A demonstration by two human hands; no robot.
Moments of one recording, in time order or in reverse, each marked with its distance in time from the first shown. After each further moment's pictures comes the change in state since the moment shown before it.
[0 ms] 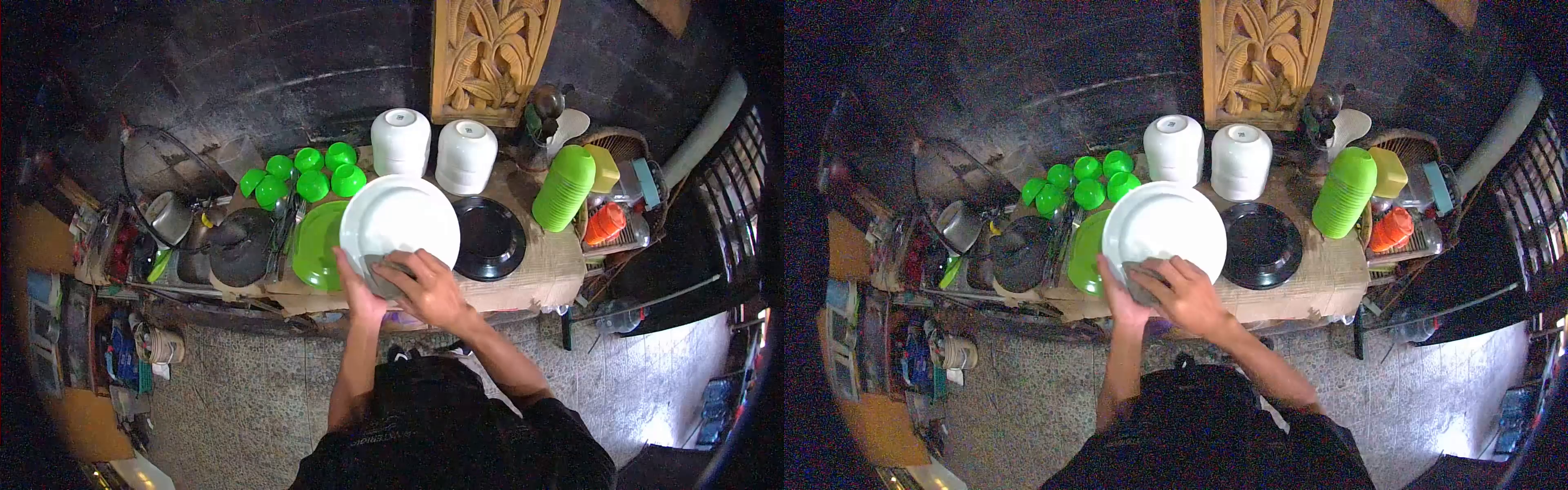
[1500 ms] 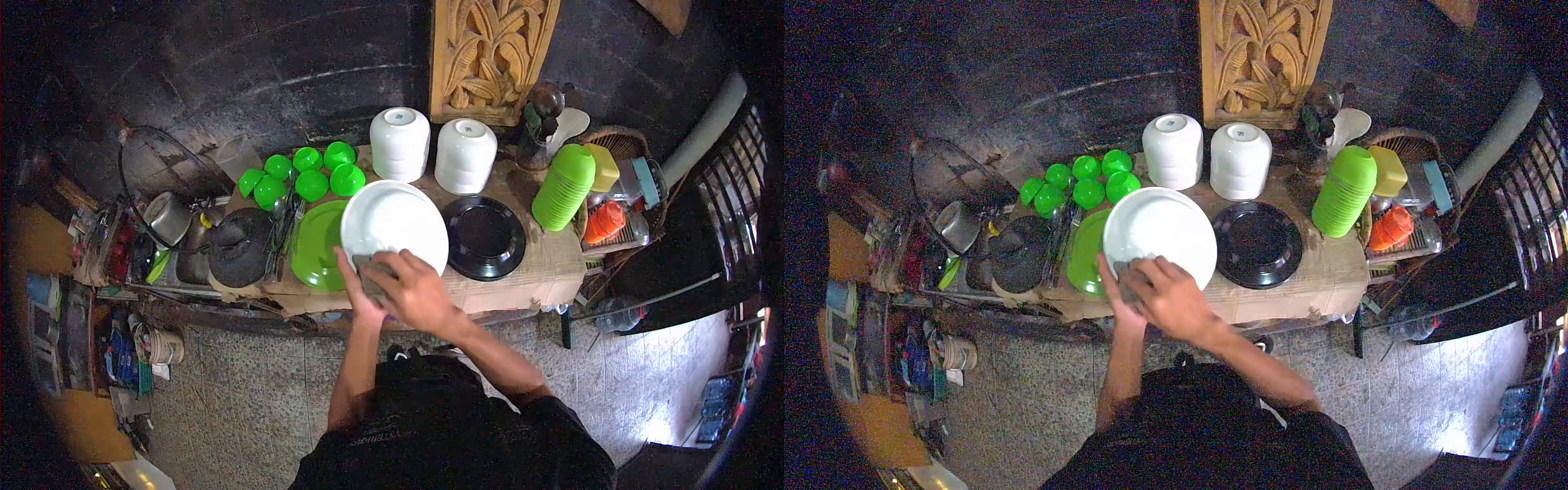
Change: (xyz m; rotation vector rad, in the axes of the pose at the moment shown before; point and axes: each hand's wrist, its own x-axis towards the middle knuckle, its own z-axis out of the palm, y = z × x) left_hand -0.009 0.004 0.008 0.074 -0.020 -0.004; right_hand 0.014 -0.015 0.009 0.020 -0.089 0.073
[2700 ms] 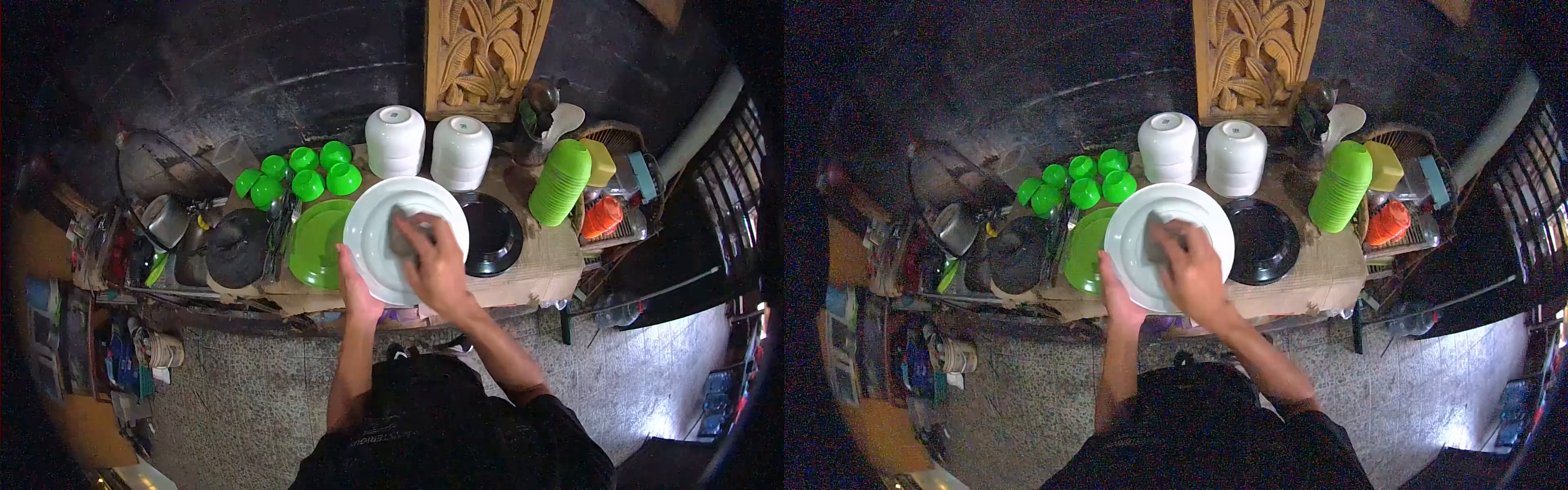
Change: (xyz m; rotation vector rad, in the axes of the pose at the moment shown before) left_hand -0.005 0.007 0.011 0.033 0.020 -0.034; right_hand 0.003 0.018 -0.017 -0.001 0.243 0.236
